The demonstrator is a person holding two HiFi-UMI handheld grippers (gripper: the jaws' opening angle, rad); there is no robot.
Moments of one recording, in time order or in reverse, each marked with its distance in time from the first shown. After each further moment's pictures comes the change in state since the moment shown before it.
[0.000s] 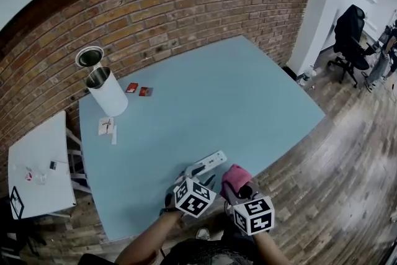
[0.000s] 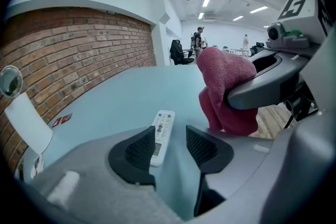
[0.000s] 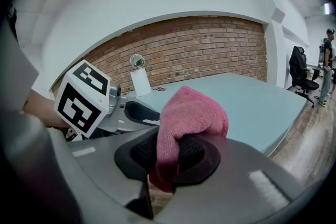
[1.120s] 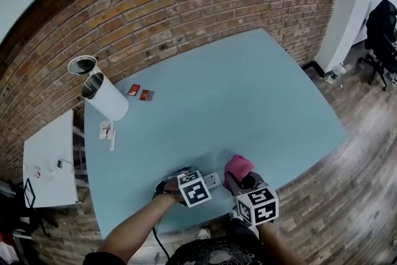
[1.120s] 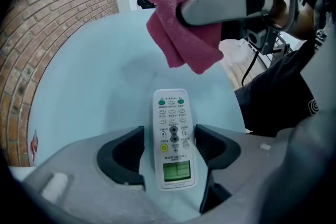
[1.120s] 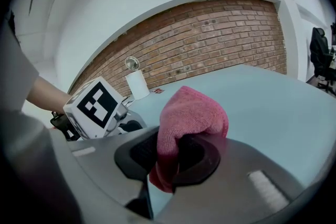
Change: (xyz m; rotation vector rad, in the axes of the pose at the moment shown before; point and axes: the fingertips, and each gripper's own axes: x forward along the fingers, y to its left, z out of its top) left arm 0.084 0.014 -0.034 0.202 0.582 -0.314; right arm 0.083 -0.102 0.052 0.014 0.042 0.199
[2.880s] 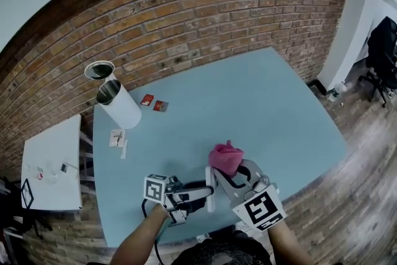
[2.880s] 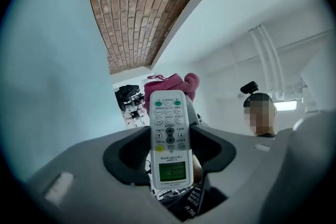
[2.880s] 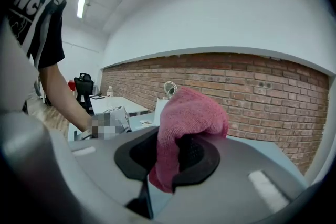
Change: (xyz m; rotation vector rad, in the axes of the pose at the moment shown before) left arm -0.200 0.003 0.042 -0.699 -1.395 -1.035; right arm -0.013 0.117 0.145 -0.594 -0.288 0.169
